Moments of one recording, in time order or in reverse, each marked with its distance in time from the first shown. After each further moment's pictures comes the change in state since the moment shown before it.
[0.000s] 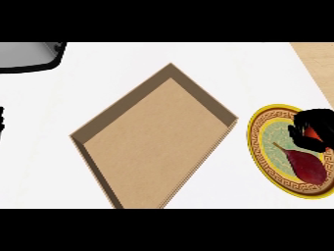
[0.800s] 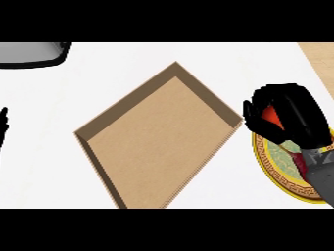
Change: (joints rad) left arm 0.016 -0.019 -0.002 -0.032 -0.005 -0.008 -0.013; right arm 0.046 0.020 0.060 -0.904 0.041 0.015 0.586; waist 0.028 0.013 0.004
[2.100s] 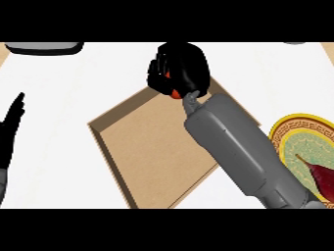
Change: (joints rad) left arm -0.104 -0.063 0.013 0.013 -0.082 -0.066 0.025; right arm -0.536 0.615 -0.073 0.509 0.153 0.043 0.437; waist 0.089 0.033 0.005
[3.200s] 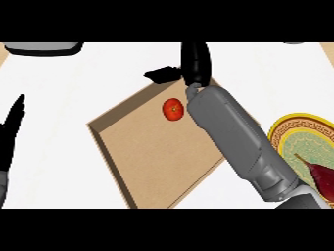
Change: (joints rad) left arm 0.018 -0.031 0.032 -0.026 -0.038 -0.023 0.011; right arm -0.087 0.023 -0.097 0.324 -0.379 -0.404 -0.391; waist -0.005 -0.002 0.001
